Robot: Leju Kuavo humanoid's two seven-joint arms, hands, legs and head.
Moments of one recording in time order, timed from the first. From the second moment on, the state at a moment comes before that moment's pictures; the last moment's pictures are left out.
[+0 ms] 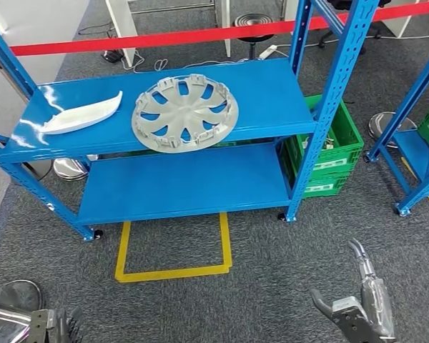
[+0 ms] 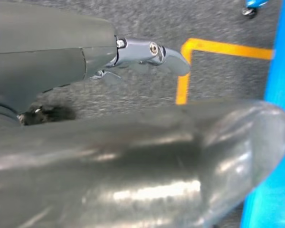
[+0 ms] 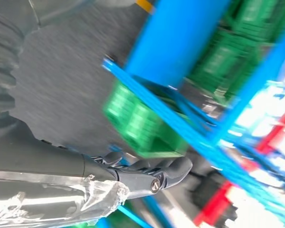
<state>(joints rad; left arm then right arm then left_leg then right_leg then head) 0.17 -0.26 0.83 -0.96 -0.50 -0.38 -0.20 0.33 -0.30 0.30 -1.78 0.48 -0.38 -0.12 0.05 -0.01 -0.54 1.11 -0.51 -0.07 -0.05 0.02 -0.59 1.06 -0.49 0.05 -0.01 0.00</state>
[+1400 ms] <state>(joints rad) 0.15 -0.29 0.99 -1.04 -0.71 -0.48 -0.27 0.26 -0.56 0.60 -2.06 0.65 -0.44 -0.02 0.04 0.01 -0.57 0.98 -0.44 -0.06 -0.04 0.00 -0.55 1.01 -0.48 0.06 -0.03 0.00</state>
